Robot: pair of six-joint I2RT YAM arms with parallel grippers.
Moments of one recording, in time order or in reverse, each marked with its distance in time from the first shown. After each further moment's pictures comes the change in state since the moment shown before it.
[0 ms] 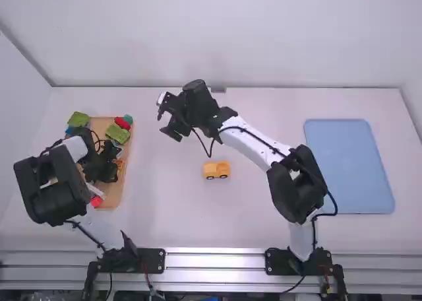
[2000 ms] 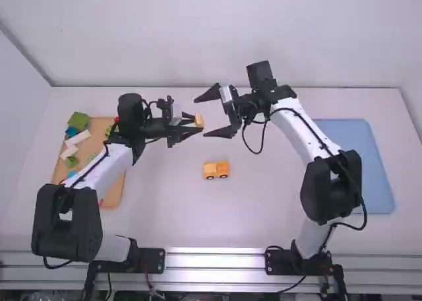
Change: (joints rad) left arm -0.578 -0.326 -0.135 1.028 1.199 -0.370; right arm -0.351 -0.130 0.000 -0.425 -1.132 -0.721
